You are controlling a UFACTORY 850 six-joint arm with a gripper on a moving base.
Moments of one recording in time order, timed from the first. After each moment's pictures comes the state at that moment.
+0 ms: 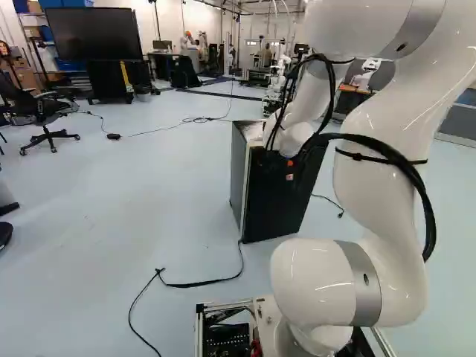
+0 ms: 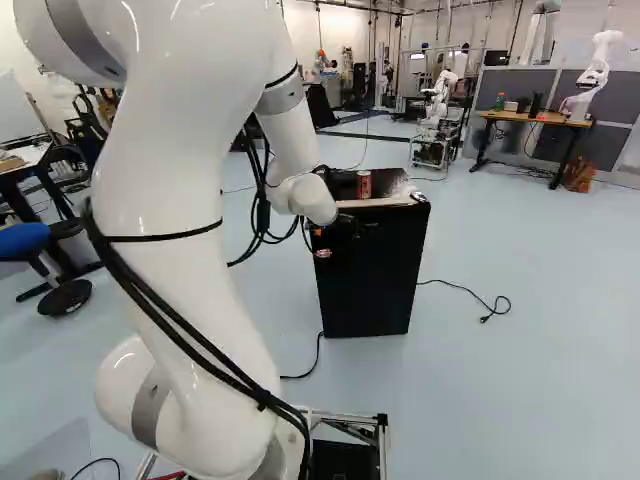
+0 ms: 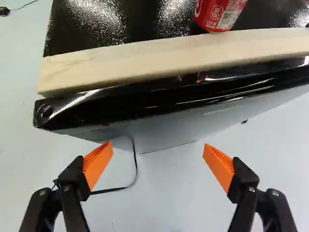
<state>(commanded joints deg) -11.5 -16.7 -41.4 -5.6 15.8 0.0</state>
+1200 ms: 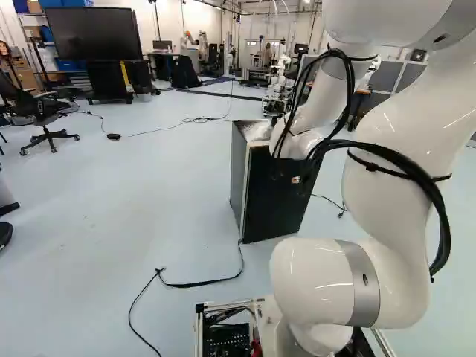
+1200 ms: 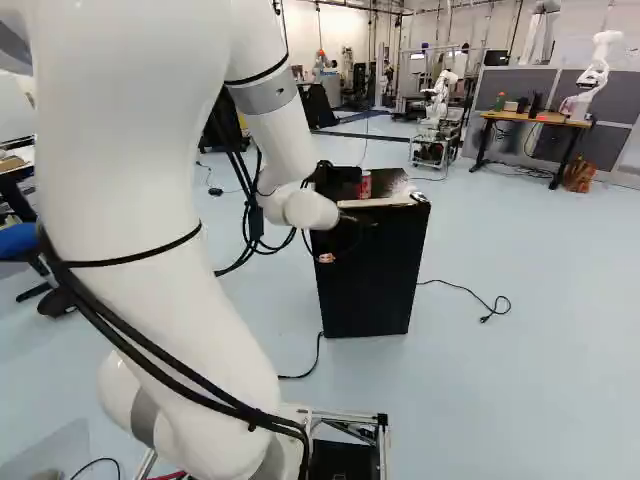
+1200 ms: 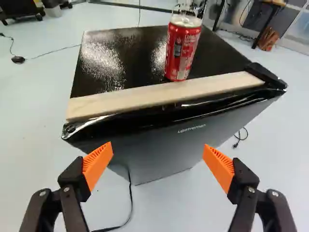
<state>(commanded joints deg) -14.3 -10.0 -33.3 -5.6 34.9 0.0</state>
